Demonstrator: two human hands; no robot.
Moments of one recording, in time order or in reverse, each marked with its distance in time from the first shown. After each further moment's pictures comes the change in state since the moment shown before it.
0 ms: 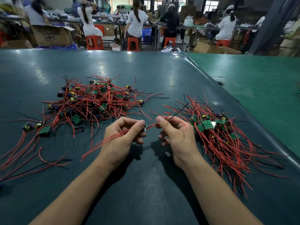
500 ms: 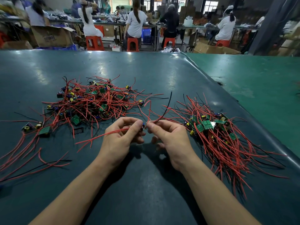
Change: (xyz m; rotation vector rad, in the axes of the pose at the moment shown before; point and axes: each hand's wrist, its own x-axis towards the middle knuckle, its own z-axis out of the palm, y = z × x) left_hand 0.001 -0.001 0.000 -0.011 -0.016 -0.002; right_hand -0.006 0.001 0.006 -0.039 -0.147 0.071
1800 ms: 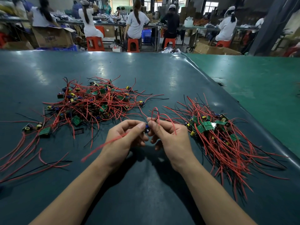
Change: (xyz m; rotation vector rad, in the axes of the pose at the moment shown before) left_hand -0.002 0.004 0.002 -0.138 -0.092 -0.083; right_hand -0.002 0.000 0.004 -0.025 0.019 -0.137
